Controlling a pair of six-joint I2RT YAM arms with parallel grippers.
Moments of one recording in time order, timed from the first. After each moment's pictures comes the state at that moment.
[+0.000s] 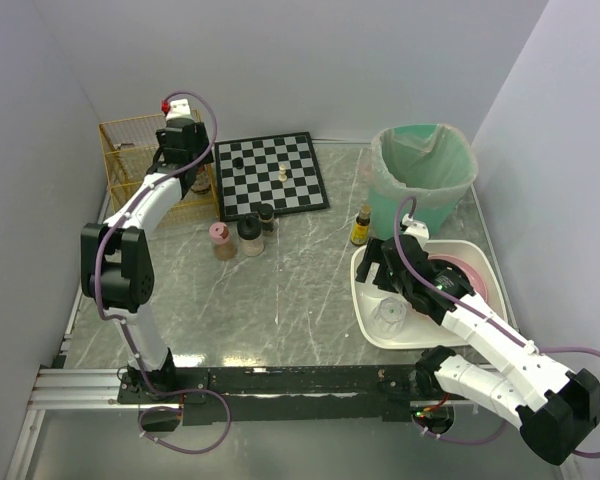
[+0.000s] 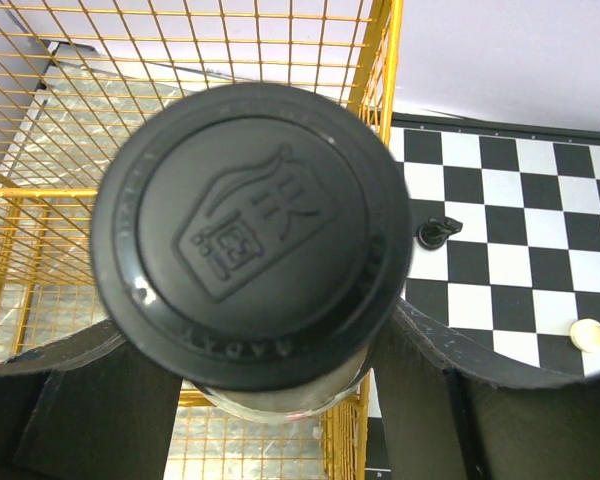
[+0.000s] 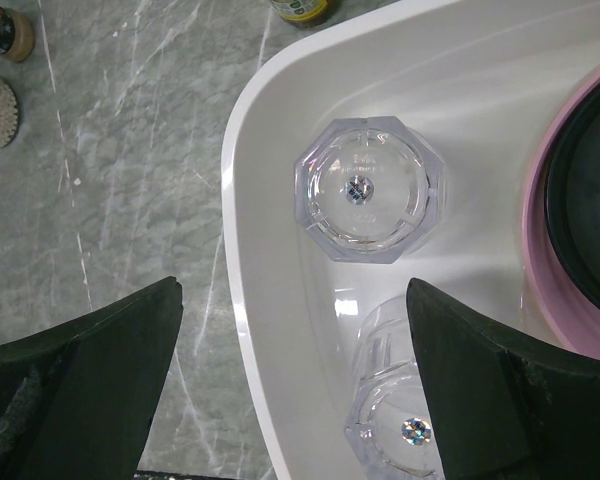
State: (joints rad) left arm -0.15 1.85 1.51 -0.06 -0.34 -0.20; right arm 0.58 0.88 0.71 -0.63 0.31 0.72
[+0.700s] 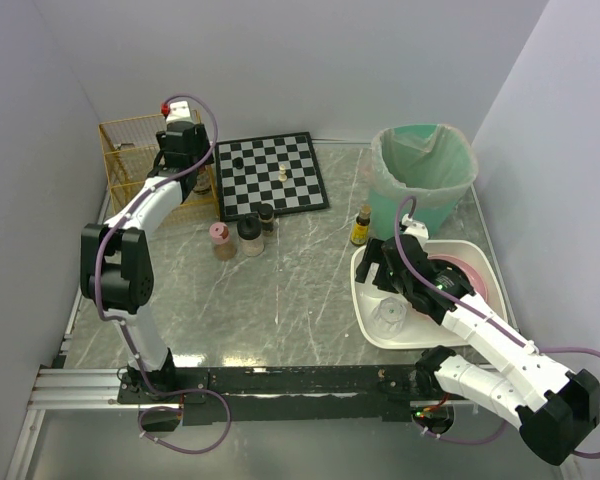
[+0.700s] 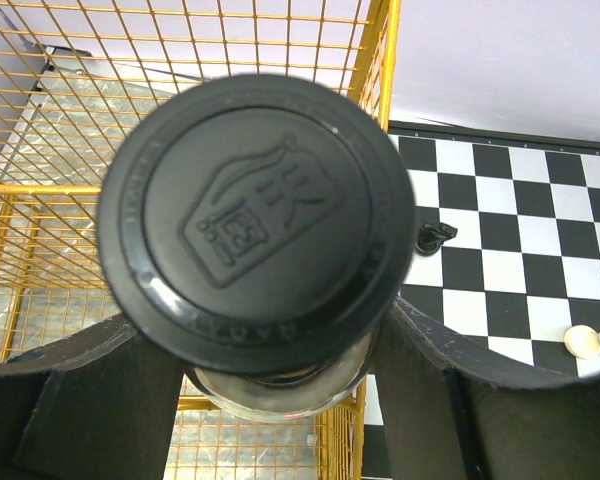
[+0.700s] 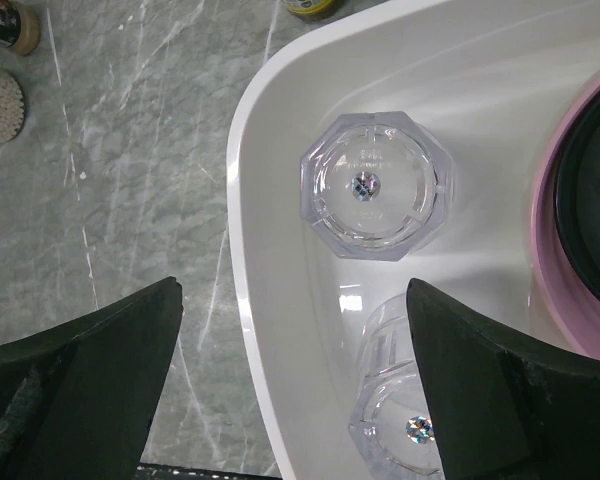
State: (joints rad) left arm -0.15 1.84 1.47 0.00 -0.34 -0.21; right arm 0.58 0.88 0.71 -0.63 0.29 0.72
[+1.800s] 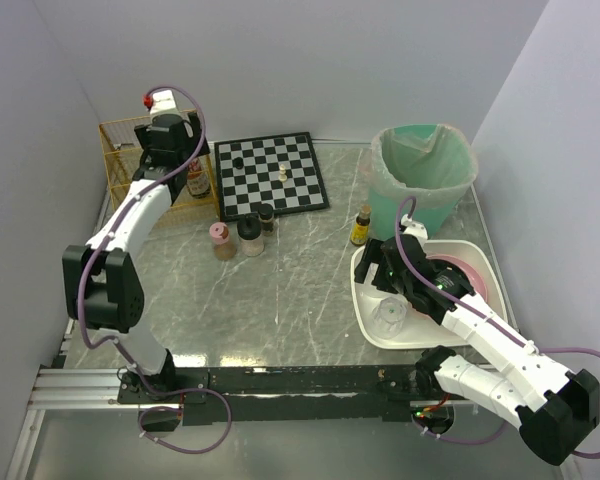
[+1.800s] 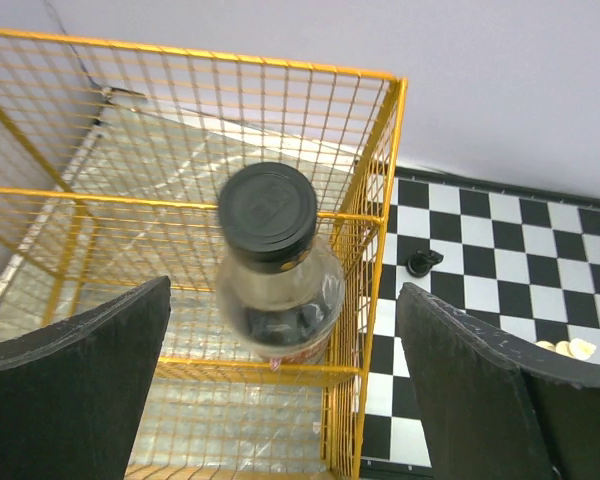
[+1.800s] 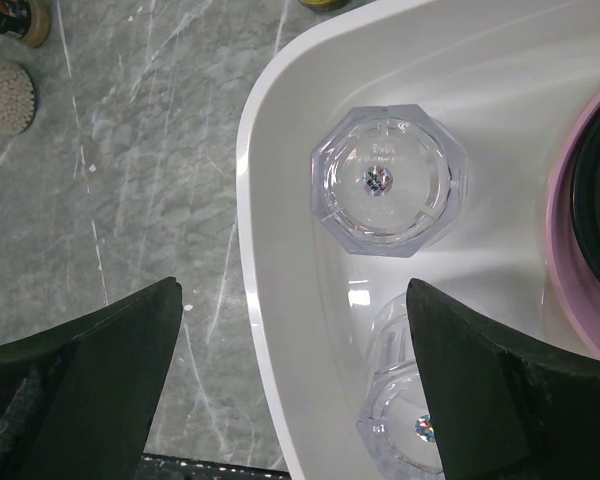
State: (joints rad) left arm -0.15 1.70 1.45 -0.05 -0.39 -0.23; right arm 0.58 0.88 0.71 -0.63 0.26 0.72
